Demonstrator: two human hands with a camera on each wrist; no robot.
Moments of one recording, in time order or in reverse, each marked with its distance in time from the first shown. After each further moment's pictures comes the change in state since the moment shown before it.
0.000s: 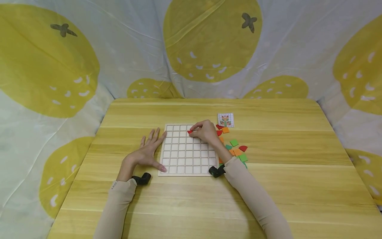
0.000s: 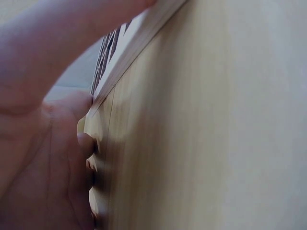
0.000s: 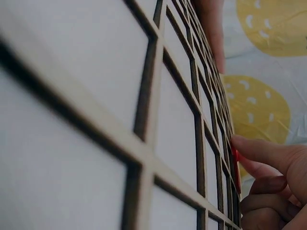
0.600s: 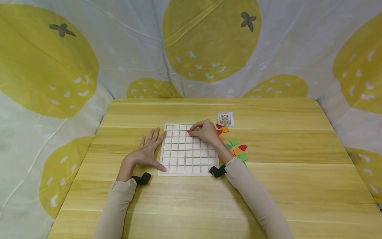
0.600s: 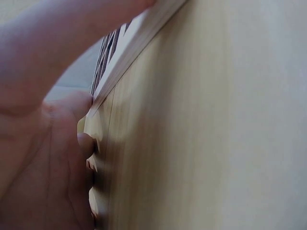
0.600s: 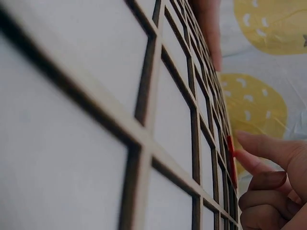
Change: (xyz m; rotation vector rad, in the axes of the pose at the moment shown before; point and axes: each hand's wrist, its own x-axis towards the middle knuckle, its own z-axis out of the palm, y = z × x) left_hand 0.000 0.000 0.000 -0.001 0.000 -0.002; right_hand -0.003 0.000 -0.005 0.038 -0.014 0.016
